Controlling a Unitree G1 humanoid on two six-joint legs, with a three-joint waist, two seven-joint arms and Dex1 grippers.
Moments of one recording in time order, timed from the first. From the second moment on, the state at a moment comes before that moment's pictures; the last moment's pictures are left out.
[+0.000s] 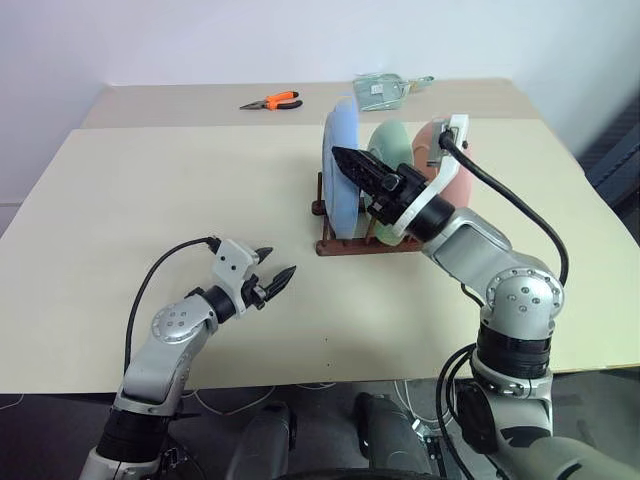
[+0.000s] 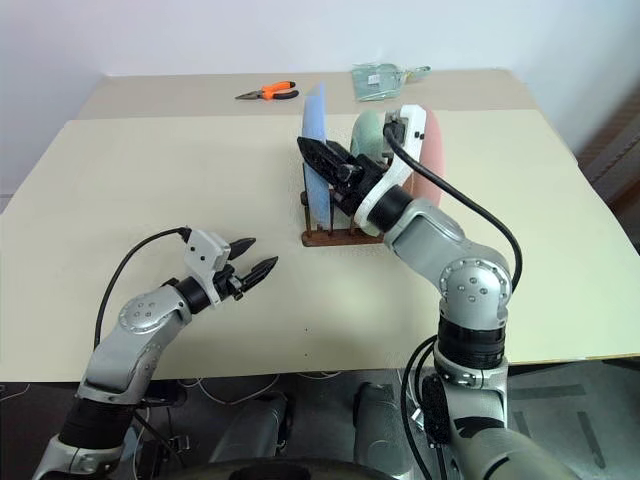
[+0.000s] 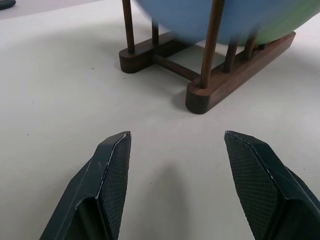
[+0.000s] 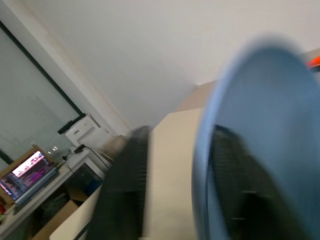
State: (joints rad) left arm -0.10 0.41 -0.07 -0.26 -0.27 0.32 -0.54; right arm -0.61 -0.21 -0.14 -0.37 1.12 0.89 0.03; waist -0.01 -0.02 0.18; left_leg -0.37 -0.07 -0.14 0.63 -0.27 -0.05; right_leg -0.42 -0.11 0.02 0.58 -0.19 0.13
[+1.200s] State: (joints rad) left arm -0.09 0.55 0.10 0.01 -0.16 0.17 -0.53; right arm 0.00 -0.82 -0.40 0.03 0.39 0.30 0.75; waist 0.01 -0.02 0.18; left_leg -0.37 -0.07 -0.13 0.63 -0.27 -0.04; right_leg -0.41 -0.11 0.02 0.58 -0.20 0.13
